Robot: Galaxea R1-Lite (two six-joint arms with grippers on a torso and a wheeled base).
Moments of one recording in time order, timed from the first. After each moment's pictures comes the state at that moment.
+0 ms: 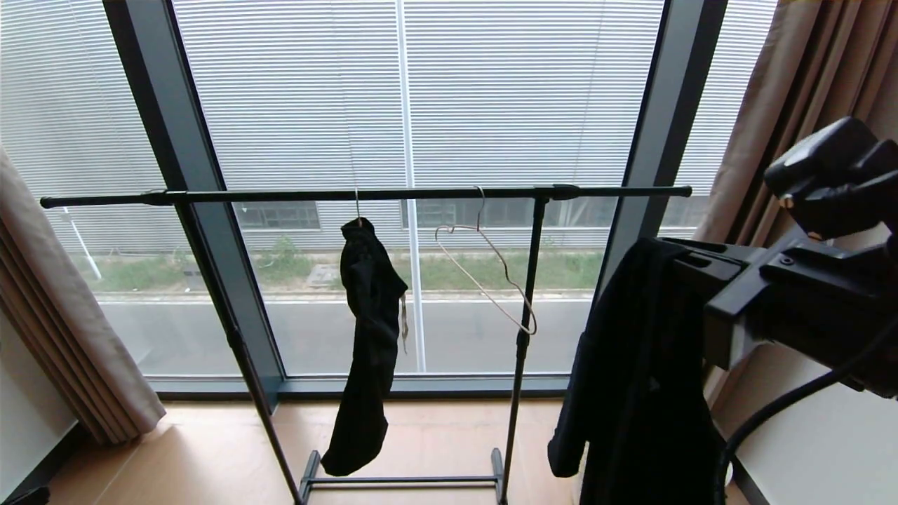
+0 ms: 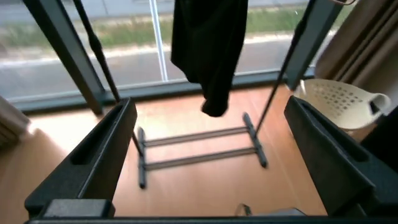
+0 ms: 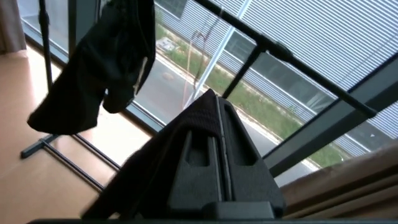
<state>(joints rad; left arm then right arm) -0.04 0.56 -0.23 0.02 -0.16 -0.01 0.75 1.32 -0.79 -0.37 -0.33 -0.28</state>
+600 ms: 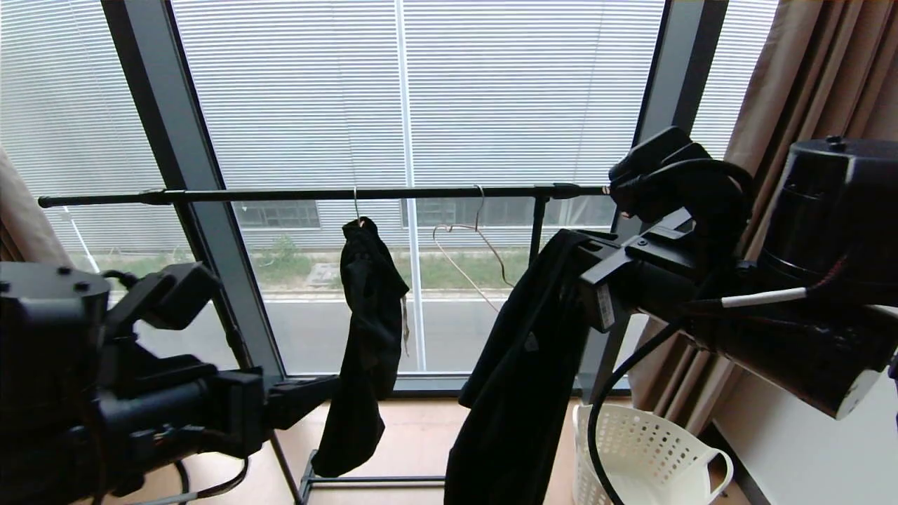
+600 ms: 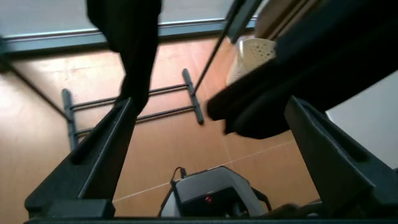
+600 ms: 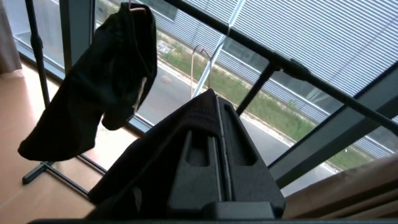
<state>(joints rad) -0.55 1.30 -0.63 -0.12 0.04 -0.30 0.78 1.56 -0.90 -0.49 -0.39 -0.23</state>
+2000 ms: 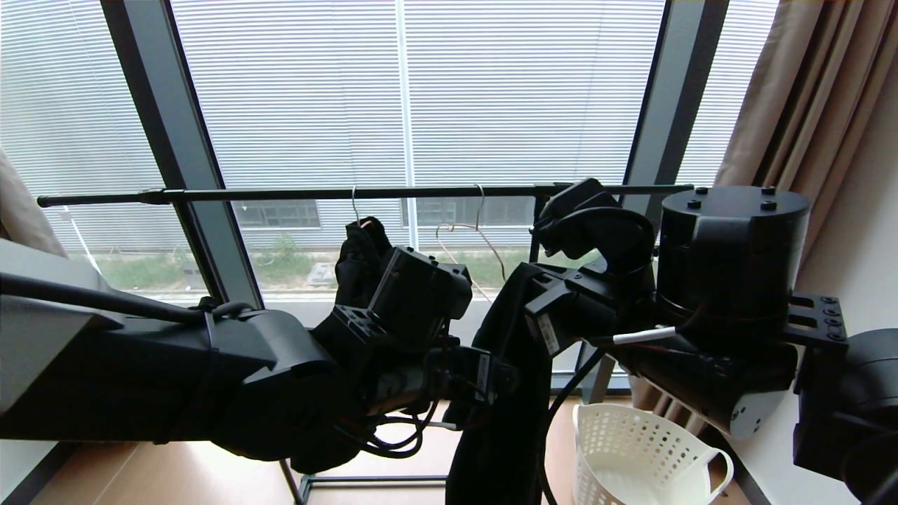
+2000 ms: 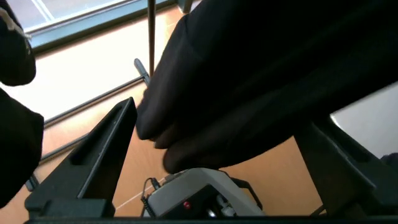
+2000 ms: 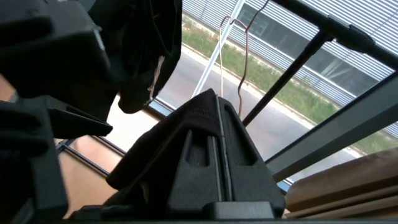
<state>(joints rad) -0.80 1.92 -1.11 -0.15 0.07 -0.35 0.84 1.68 -0.93 -0.50 -0.45 -0.16</state>
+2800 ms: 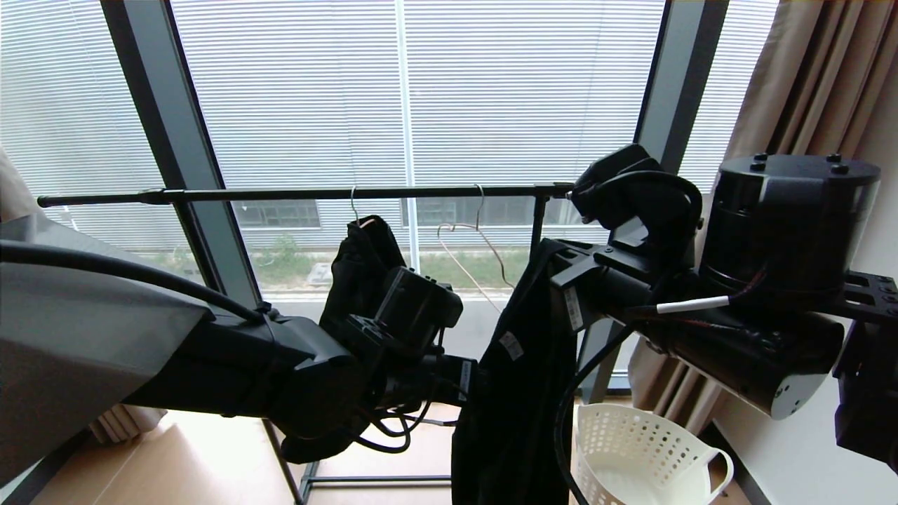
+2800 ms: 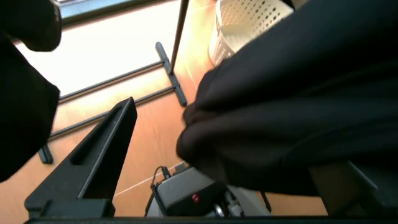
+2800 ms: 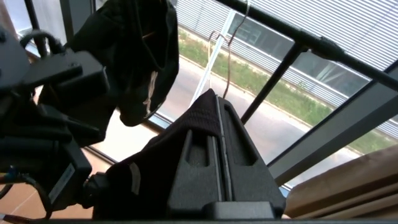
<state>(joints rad) -0.73 2.02 -1.11 -0.15 0.09 -0.35 0.80 1.63 -0.94 -0.50 -0.45 -0.16</state>
